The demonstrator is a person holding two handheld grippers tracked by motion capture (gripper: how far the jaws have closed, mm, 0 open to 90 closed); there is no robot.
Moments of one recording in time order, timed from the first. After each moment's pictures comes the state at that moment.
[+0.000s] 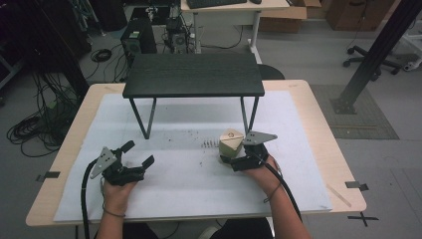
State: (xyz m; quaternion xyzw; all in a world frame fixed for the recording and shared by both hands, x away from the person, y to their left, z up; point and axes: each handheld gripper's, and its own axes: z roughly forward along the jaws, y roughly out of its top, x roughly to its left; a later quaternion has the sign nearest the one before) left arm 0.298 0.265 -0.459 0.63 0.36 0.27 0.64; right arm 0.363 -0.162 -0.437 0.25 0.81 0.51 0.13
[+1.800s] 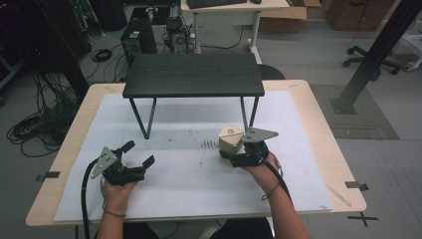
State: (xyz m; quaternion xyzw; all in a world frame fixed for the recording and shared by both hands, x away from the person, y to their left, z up) left arm 0.299 0.264 -0.459 0.63 0.36 0.27 0.63; right arm 0.356 -0.158 -0.413 0.24 0.81 0.51 0.15
